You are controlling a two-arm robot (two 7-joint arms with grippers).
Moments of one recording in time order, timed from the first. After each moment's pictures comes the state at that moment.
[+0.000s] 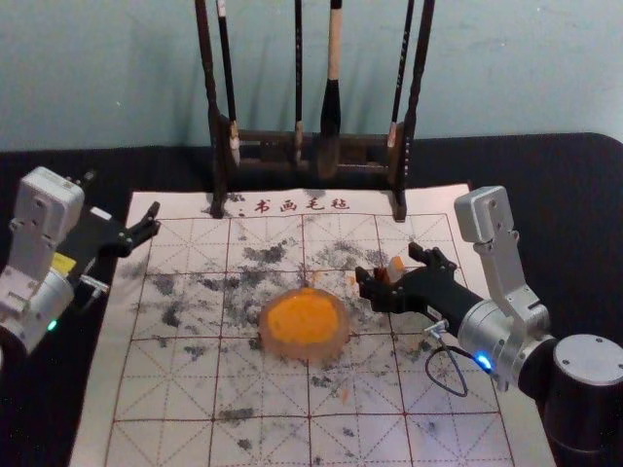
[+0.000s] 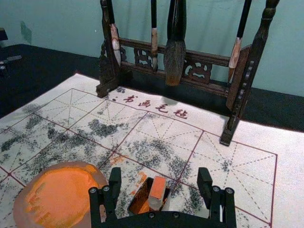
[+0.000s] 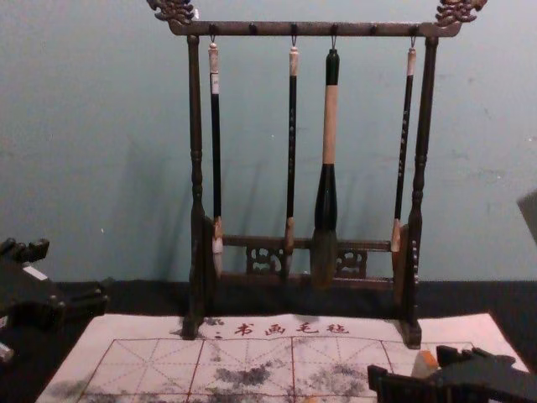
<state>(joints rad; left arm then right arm) -0.20 0.60 0.45 -1.41 -0.25 -0.12 0.03 0.10 0.35 -0.40 -1.53 0.34 0.23 0.15</state>
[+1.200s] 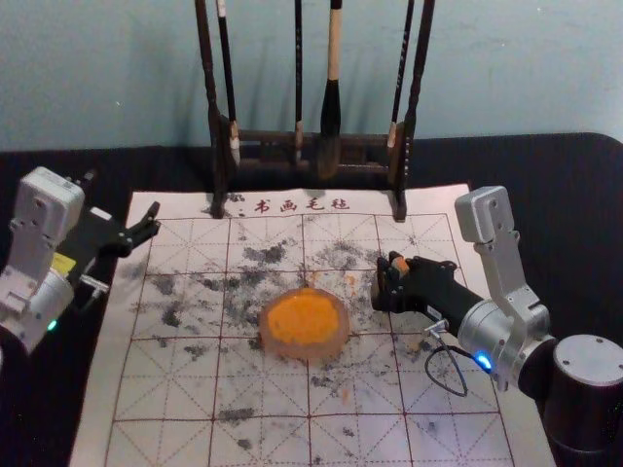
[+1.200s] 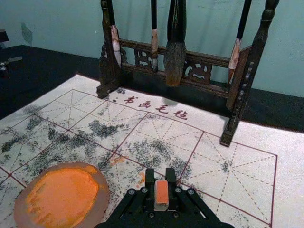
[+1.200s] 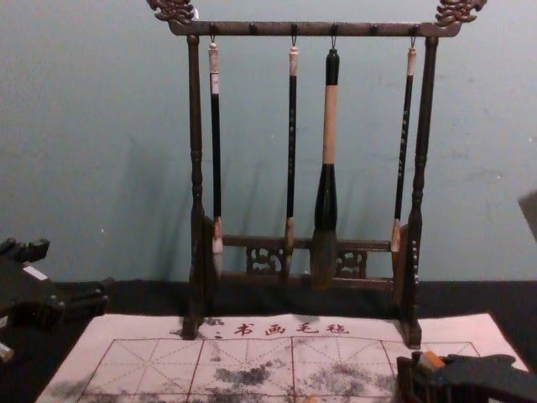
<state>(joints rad) -0.20 0.60 0.45 -1.41 -0.25 -0.12 0.03 0.10 0.35 -0.40 -1.53 0.35 0.22 0.15</state>
